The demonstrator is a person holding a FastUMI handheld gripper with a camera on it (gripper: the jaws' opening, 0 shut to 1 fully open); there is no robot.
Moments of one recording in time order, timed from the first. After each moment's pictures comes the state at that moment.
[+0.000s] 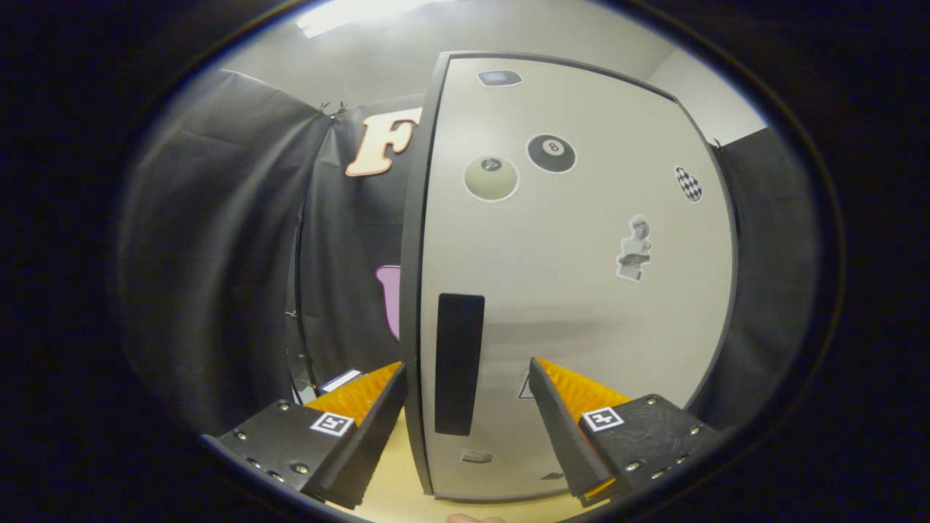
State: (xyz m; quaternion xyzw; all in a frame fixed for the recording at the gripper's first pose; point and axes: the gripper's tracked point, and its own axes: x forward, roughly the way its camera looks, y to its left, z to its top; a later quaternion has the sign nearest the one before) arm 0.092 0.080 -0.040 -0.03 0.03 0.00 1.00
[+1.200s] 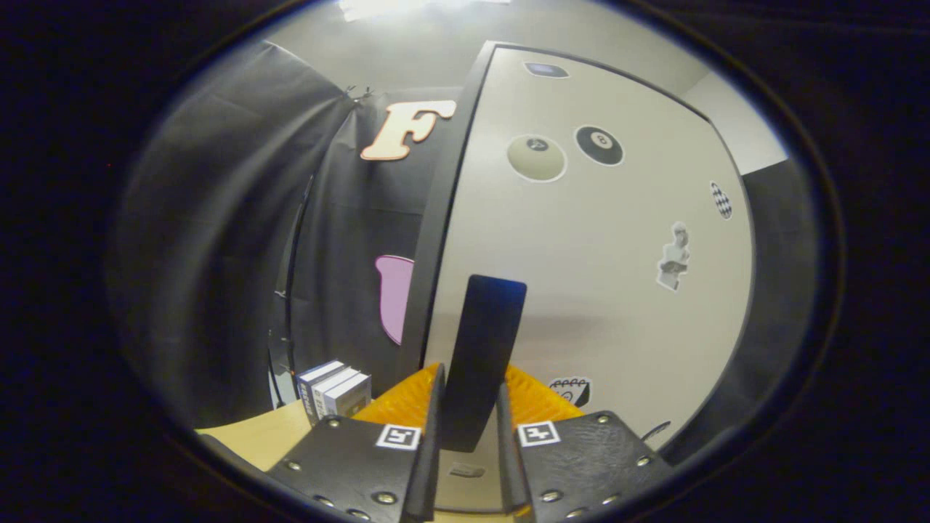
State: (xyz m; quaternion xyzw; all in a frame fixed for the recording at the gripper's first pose) arm 0.115 0.090 -0.056 -0.10 0.01 0.00 1.00
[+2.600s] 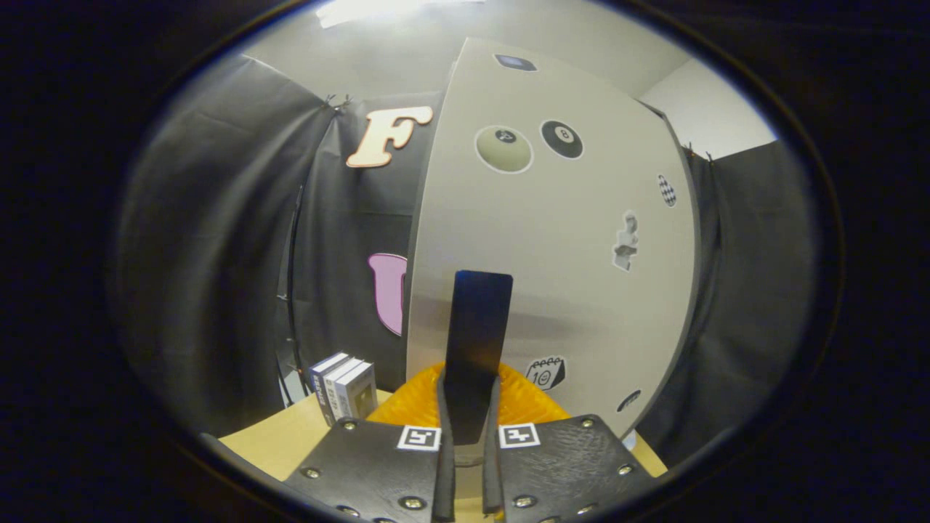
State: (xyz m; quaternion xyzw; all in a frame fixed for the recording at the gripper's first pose) arm 0.048 0.071 -0.051 -0.06 0.04 -0.02 1.00
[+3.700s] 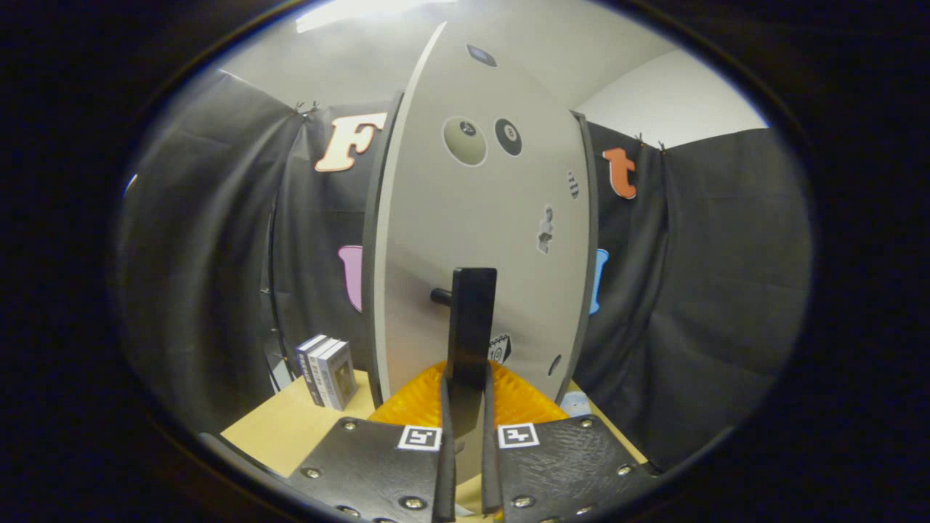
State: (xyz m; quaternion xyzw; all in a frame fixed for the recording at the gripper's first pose) arm -0.076 -0.018 -0.035 -0.04 0.07 -0.09 0.99
